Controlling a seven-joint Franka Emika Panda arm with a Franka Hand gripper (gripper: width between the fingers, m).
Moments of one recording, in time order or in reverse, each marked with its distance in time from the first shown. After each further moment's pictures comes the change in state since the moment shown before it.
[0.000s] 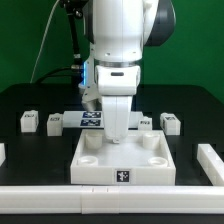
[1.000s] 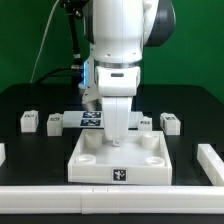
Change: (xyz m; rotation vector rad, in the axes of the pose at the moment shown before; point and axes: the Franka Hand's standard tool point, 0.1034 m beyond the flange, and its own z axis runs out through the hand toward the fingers) arm -0.008 -0.004 0.002 0.012 -0.004 0.010
